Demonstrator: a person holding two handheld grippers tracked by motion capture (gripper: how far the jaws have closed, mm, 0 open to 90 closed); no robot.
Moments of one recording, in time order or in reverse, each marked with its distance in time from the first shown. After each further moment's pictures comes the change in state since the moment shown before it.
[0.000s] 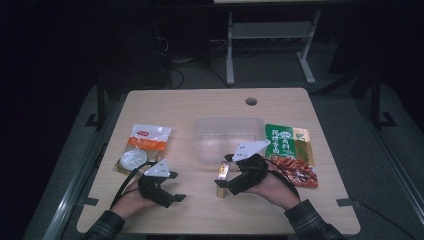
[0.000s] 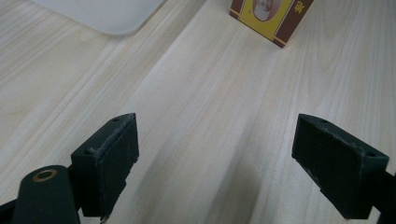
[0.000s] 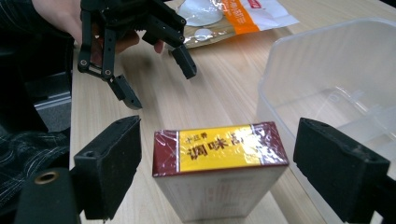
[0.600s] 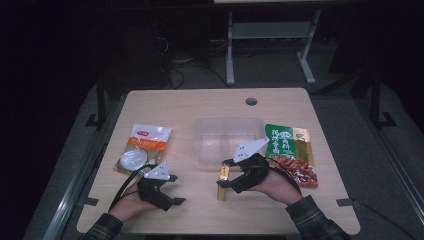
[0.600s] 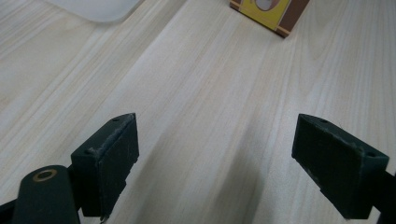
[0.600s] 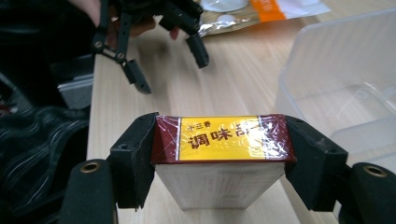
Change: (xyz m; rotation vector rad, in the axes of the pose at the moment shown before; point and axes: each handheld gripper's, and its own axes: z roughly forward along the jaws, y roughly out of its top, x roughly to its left) left arm -0.005 -0.004 -0.001 0.025 -0.014 -0.002; right arm -0.010 -0.002 0.000 0.050 0.092 -0.077
